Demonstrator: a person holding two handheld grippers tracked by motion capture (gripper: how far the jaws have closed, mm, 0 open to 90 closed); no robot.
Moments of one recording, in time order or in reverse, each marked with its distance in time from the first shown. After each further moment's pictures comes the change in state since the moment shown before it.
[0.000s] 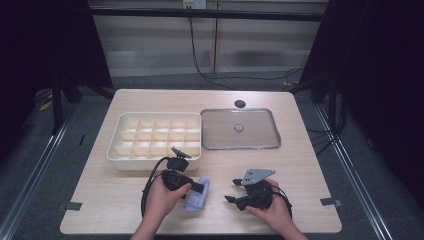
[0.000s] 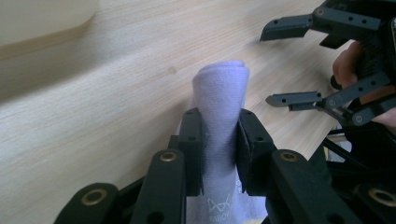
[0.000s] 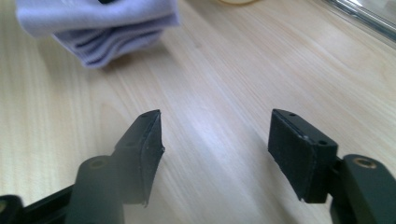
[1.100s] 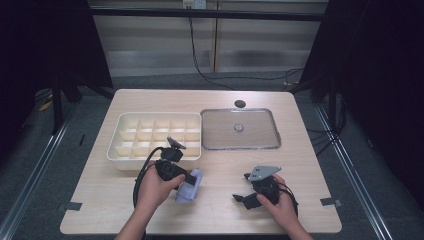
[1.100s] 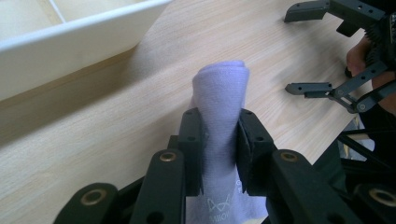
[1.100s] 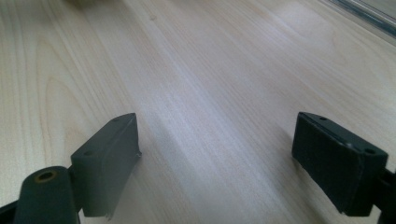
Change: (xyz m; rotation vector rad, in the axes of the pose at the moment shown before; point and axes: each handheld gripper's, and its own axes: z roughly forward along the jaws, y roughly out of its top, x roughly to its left) left arm 0.000 0.018 -0.026 0.030 0.081 0.009; right arm -0.020 -0.013 -0.005 0.035 -0.054 0.023
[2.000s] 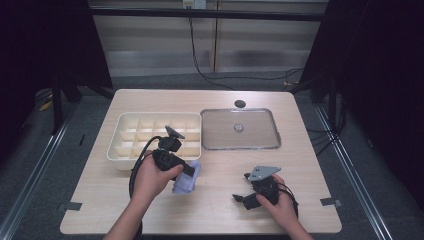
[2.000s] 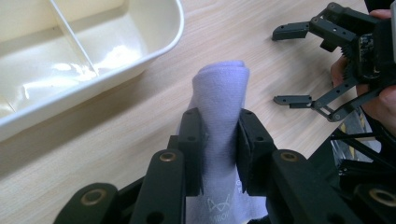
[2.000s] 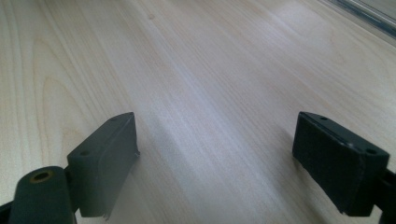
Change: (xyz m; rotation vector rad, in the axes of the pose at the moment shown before) left arm -0.011 0.019 -0.029 -0.010 0.028 0.032; right arm 0.000 0.000 0.000 0.003 -0.004 -0.002
